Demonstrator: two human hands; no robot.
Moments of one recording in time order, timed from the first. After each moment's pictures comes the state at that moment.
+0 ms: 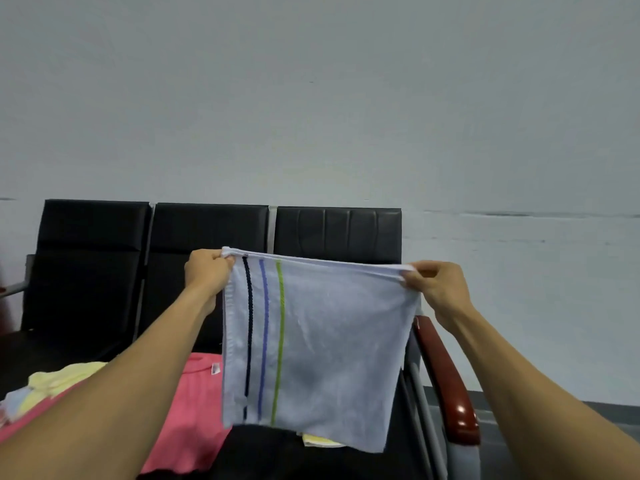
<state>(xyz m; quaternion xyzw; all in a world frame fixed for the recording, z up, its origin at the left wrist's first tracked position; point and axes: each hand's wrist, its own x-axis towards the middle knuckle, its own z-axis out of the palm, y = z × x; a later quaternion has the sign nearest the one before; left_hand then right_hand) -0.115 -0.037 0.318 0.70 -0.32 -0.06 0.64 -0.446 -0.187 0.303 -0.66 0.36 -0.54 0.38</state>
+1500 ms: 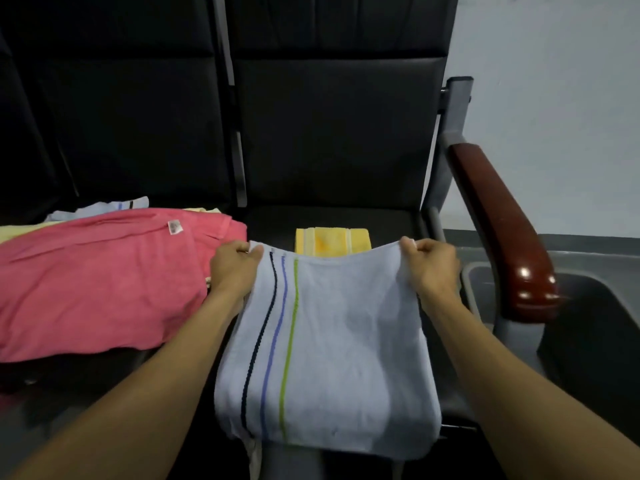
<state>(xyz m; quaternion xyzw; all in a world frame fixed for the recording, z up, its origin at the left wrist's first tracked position) -0.122 -0.154 0.007 0.80 -0.25 -0.22 0.50 -0.382 -0.267 0.015 -0.57 0.61 -0.40 0.38</state>
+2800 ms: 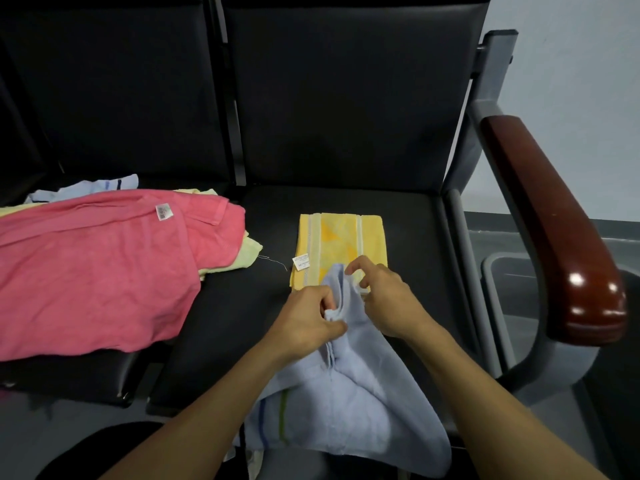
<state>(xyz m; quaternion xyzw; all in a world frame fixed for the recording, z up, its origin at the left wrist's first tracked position) -0.200 -0.151 -0.029 0.73 -0.51 -0.35 0.30 -0.338 -0.250 -0.030 -0.84 0.44 -0.04 0.31</state>
